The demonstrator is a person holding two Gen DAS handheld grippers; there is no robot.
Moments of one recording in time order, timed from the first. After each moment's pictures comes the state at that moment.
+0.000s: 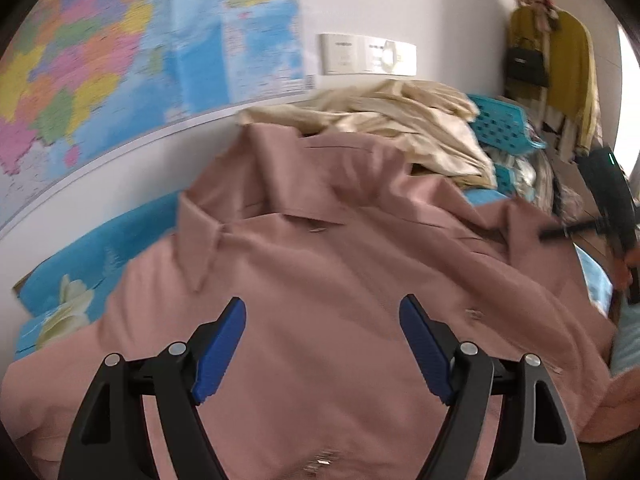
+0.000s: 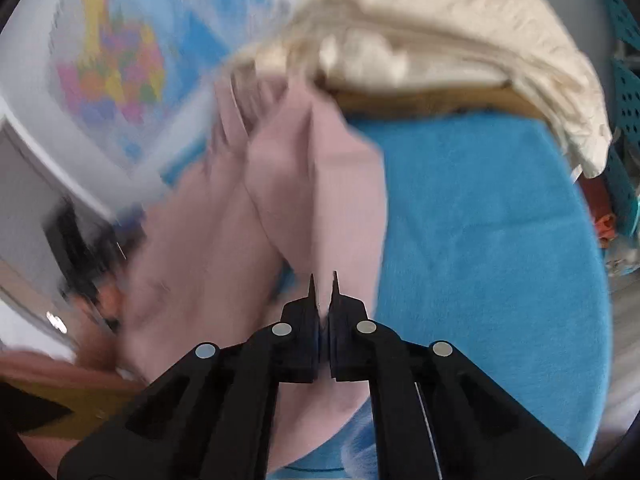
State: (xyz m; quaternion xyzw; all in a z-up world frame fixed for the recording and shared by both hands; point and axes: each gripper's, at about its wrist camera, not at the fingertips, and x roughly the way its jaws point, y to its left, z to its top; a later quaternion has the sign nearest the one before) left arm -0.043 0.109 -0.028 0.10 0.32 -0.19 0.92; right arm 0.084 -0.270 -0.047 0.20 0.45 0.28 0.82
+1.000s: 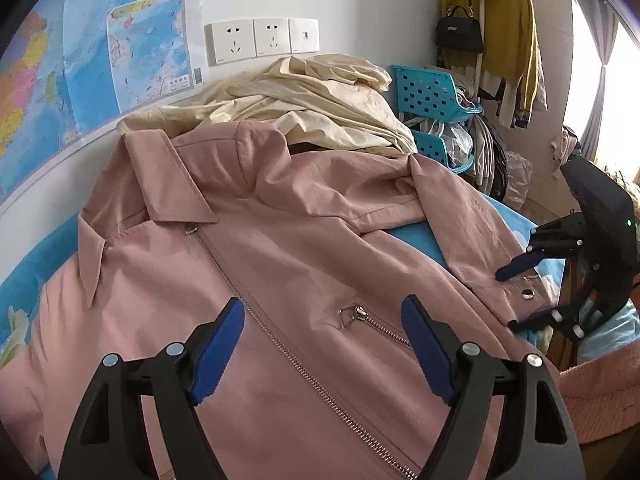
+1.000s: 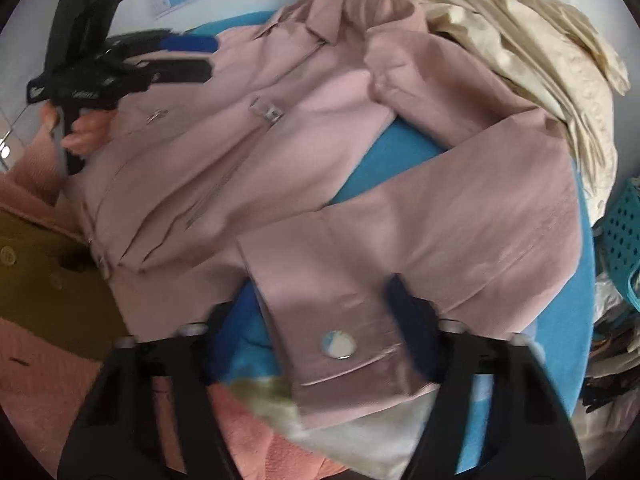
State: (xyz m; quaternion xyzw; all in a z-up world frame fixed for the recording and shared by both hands) left arm -0.056 0.021 -0.047 0.12 0.34 -0.28 0.89; right arm -0.005 -0.191 -0.068 -0.10 0.48 0.30 0.82
